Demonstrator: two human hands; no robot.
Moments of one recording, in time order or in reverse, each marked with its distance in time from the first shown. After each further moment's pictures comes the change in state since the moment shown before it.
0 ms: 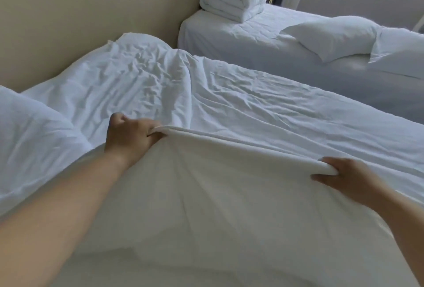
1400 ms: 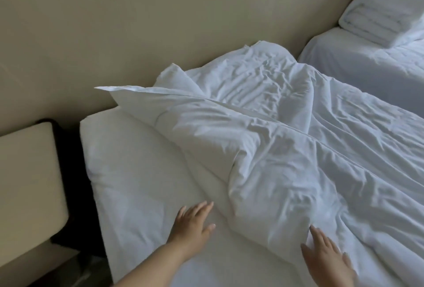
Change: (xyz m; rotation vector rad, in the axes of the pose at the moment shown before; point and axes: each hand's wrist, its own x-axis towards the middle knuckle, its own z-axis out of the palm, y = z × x) left_hand -0.234 -0.075 0.037 -0.212 -0.527 -0.539; right_hand -0.034 -0.155 0.190 -0.135 -0.317 -0.139
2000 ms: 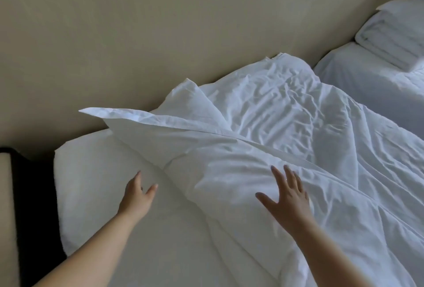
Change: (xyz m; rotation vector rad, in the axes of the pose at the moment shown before) left_hand 0.181 -0.207 -0.129 -0.690 0.364 -0.512; right_hand 0.151 -0.274 -0.070 -0.014 0.144 -0.283
